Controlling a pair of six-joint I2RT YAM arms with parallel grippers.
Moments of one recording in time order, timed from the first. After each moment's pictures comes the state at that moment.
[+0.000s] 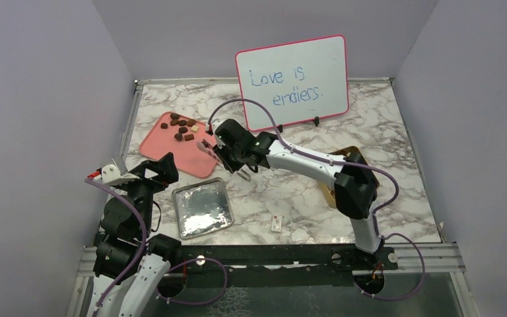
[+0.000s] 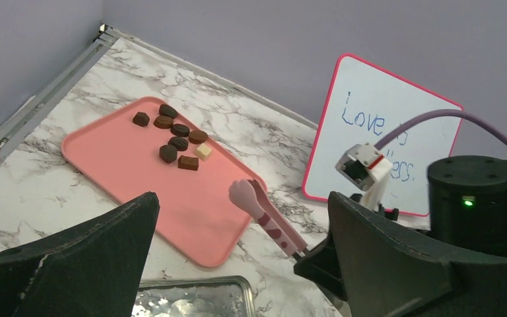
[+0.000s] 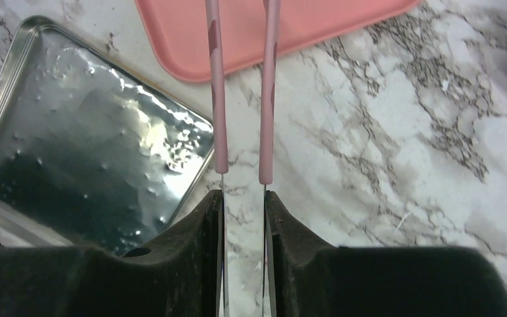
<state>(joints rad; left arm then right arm) -0.34 0.19 0.69 -0.46 -0.43 -0.46 1.01 2.06 1.77 -0.56 0.09 0.09</state>
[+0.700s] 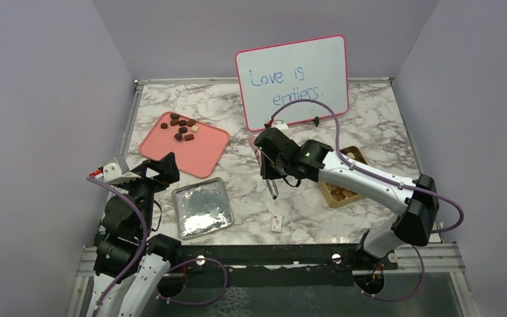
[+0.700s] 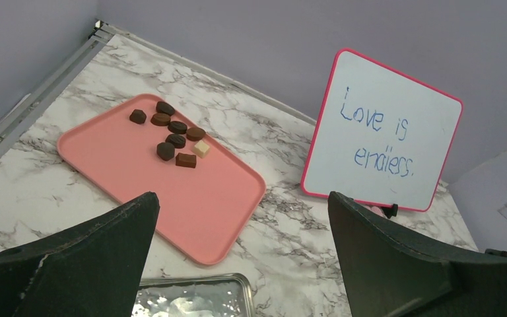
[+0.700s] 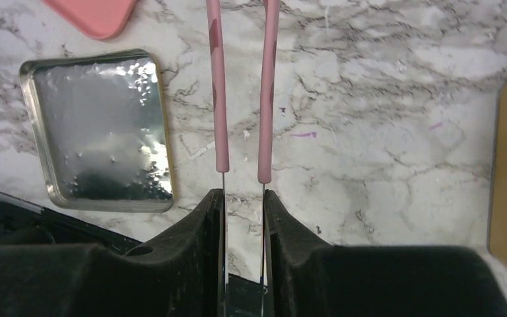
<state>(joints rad) -0.34 0.21 0.69 -0.46 -0.41 -0.46 1.01 1.56 1.39 -0.74 0.29 0.67</state>
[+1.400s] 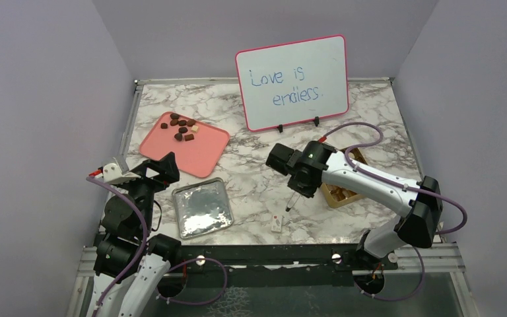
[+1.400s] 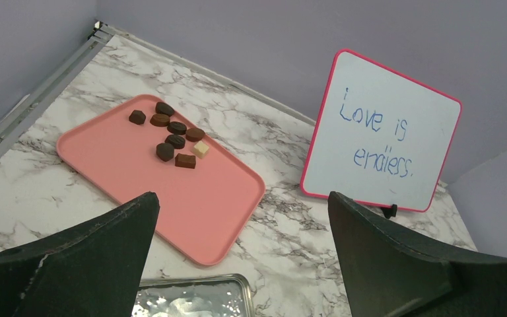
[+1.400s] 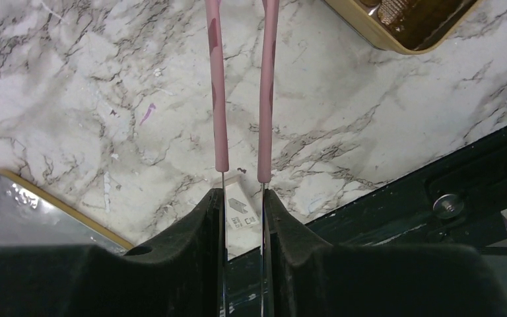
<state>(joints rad) -0.34 0.21 0.69 -0.45 -0.41 -0.46 1.01 1.52 1.38 -1.35 0.47 1.54</state>
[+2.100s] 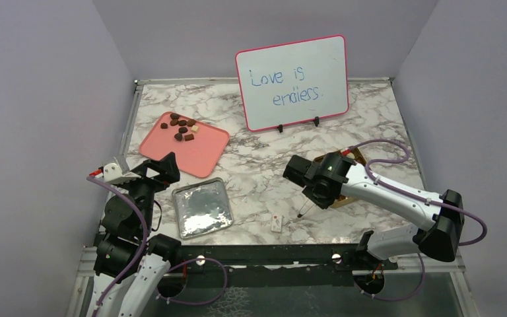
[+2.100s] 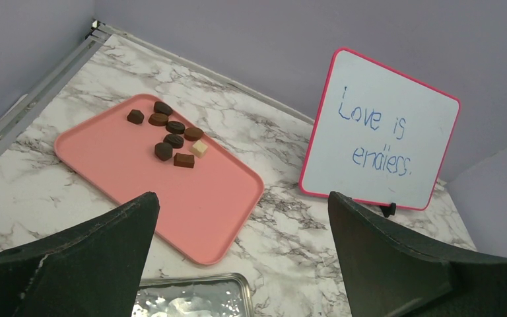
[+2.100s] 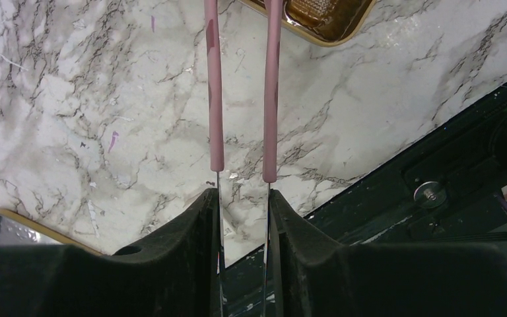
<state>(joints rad) -0.34 0.21 0.69 -0.45 -0.40 -0.46 1.01 1.34 1.18 -1.39 0.48 1.76</state>
